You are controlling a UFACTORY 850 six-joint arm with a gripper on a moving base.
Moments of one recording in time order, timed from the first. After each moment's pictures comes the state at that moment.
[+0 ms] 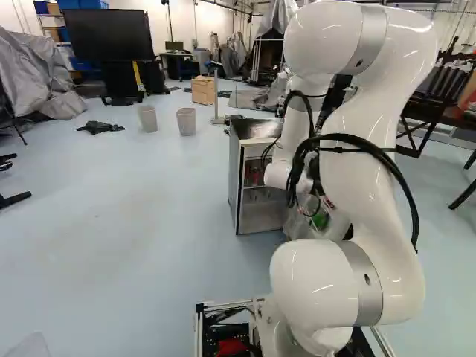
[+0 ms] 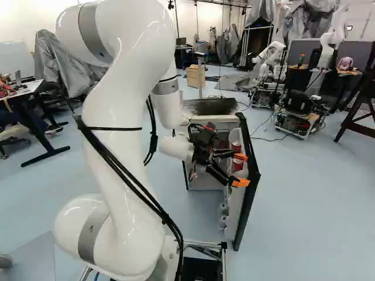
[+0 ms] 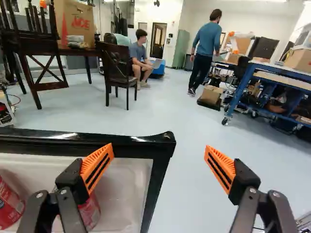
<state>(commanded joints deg) -9.2 -29.1 -33.7 94.0 80.4 -11.4</state>
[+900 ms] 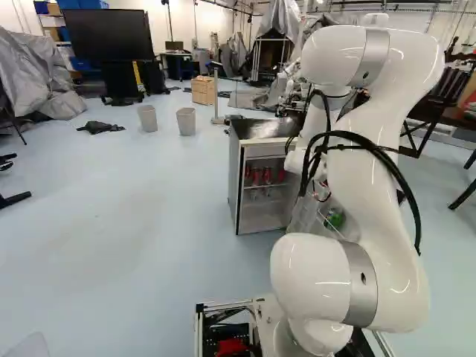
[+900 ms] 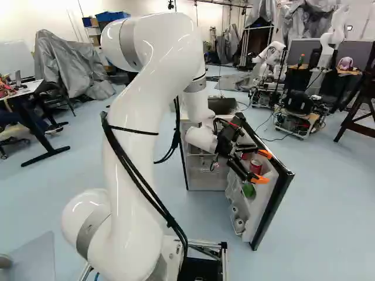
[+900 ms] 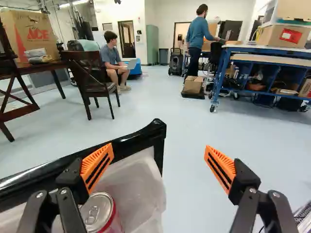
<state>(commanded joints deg) -20.6 -35.5 -47.6 94.0 80.4 -11.4</state>
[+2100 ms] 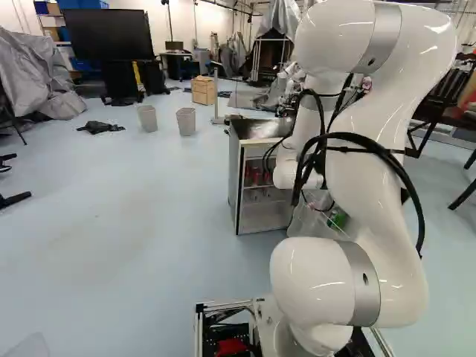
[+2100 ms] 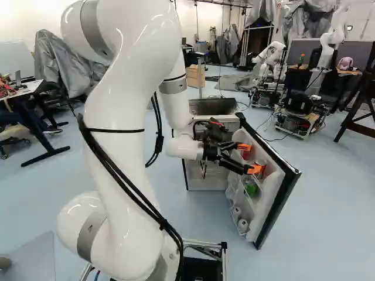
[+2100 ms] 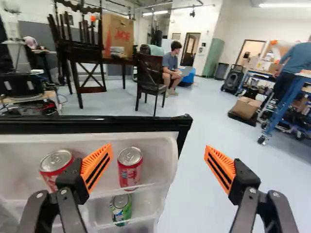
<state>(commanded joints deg) -12.1 -26.3 -29.9 72.2 80.4 -11.4</state>
